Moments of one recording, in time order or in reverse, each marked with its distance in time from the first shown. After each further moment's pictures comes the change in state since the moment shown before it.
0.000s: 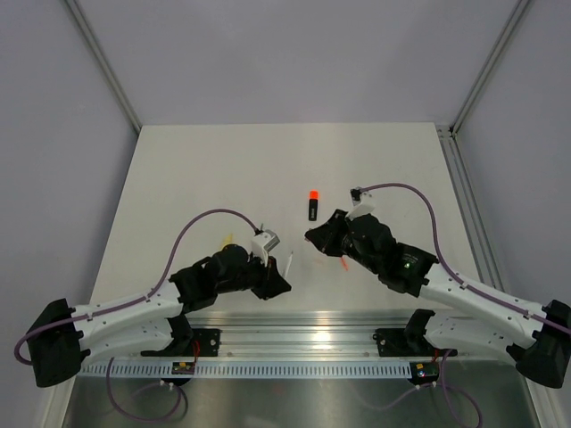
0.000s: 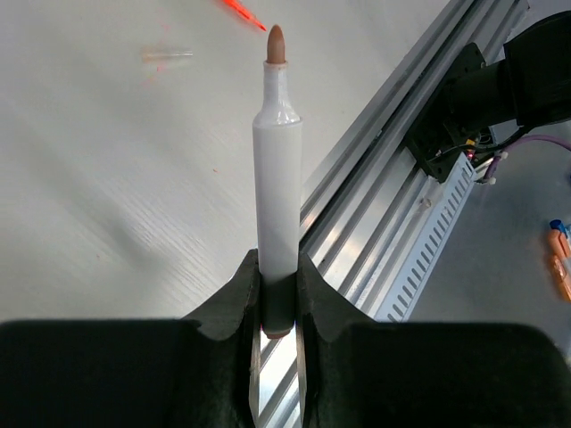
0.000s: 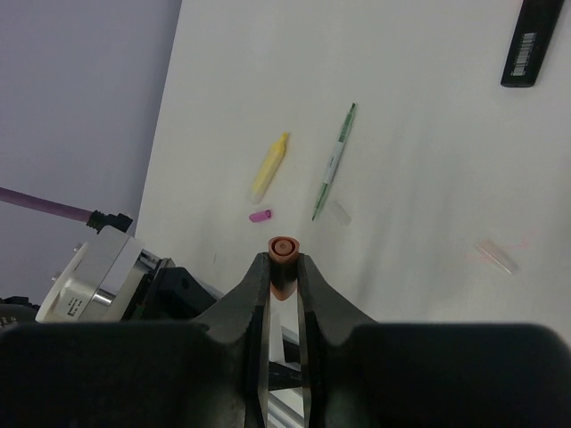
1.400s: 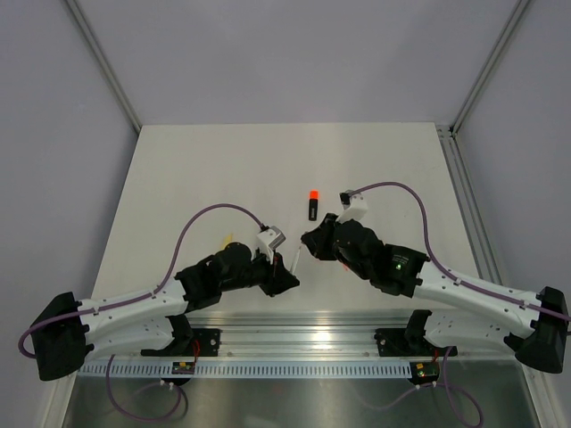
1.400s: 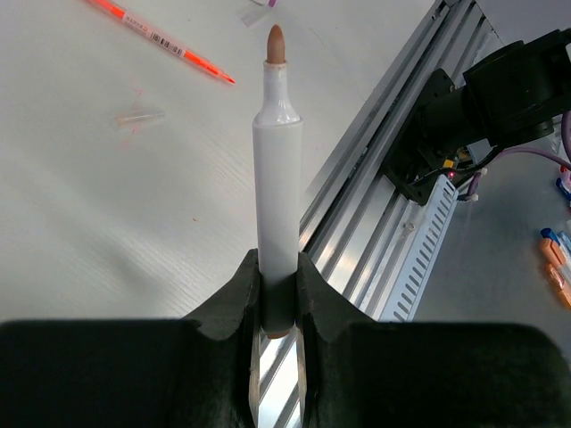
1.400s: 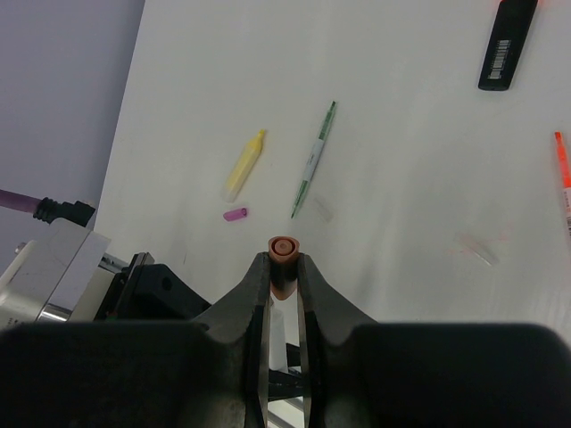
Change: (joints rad) left arm -0.024 0.058 0.019 0.134 -0.006 0.042; right arm 0.130 0.068 0.085 -0.093 0.179 -0.021
